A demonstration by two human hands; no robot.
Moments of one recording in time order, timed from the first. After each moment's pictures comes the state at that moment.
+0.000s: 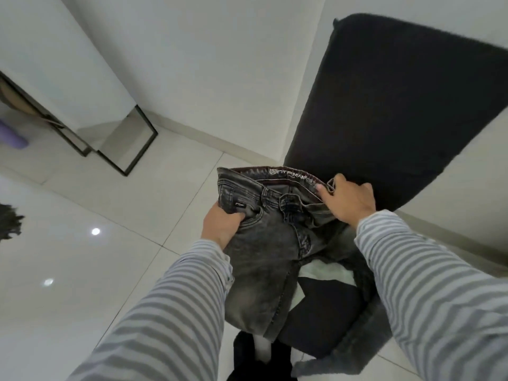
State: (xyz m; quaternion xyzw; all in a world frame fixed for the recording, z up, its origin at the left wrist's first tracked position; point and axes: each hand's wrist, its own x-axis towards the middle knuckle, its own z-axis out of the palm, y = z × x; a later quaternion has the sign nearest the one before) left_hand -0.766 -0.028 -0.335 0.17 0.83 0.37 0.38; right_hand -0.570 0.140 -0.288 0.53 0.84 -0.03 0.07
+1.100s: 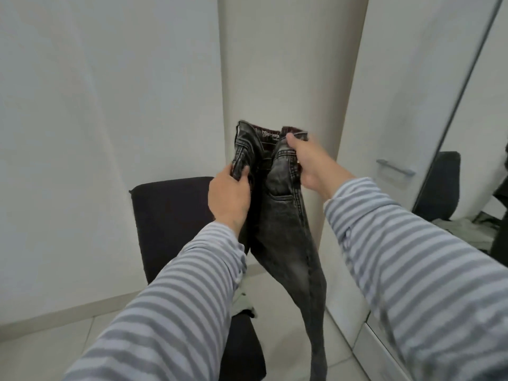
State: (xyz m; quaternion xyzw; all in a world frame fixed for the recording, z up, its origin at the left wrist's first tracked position) left_hand -0.429 -0.117 0.044 0.58 0.57 0.57 0.16; right_hand -0.294 -0.114 0.110 0.50 0.43 -0.43 -0.62
